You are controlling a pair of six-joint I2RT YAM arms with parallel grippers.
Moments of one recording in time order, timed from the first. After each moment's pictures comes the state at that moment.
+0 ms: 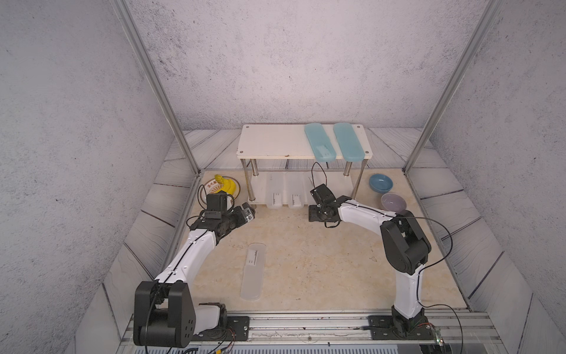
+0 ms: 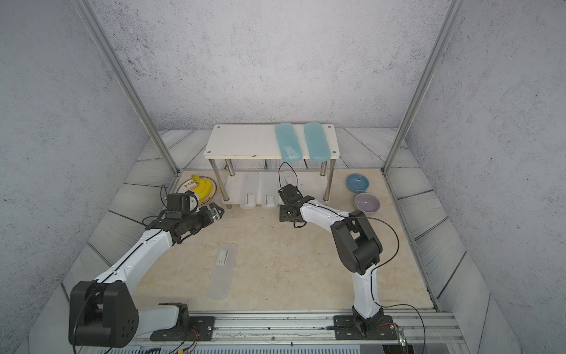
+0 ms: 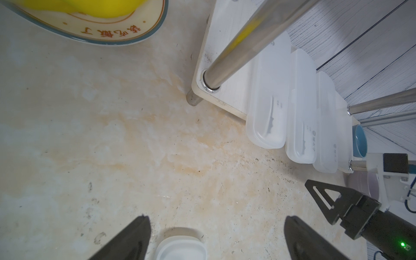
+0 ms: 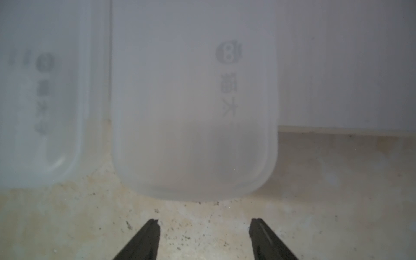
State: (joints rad) left arm -0.09 1.28 0.87 -0.37 0.27 -0.55; right arm 0.62 1.95 1.40 -0.50 0.14 0.55
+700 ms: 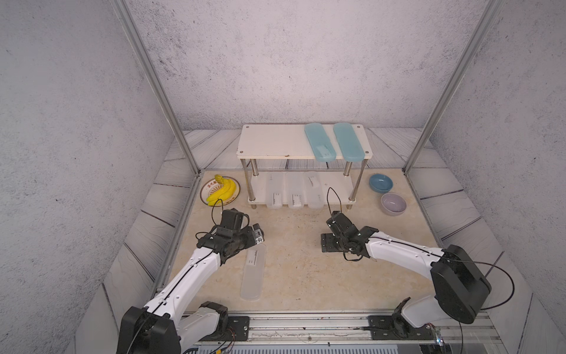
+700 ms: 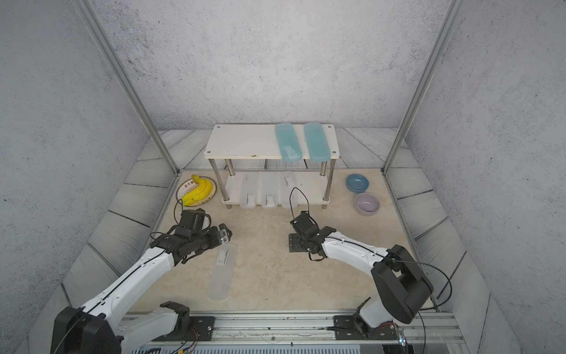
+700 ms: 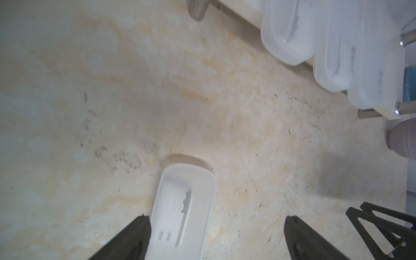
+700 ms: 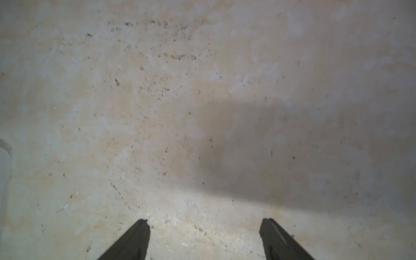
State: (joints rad) left arm -0.35 1.08 0.71 -0.58 0.10 -0.66; right arm 0.72 1.46 0.83 -0.44 0.14 0.57
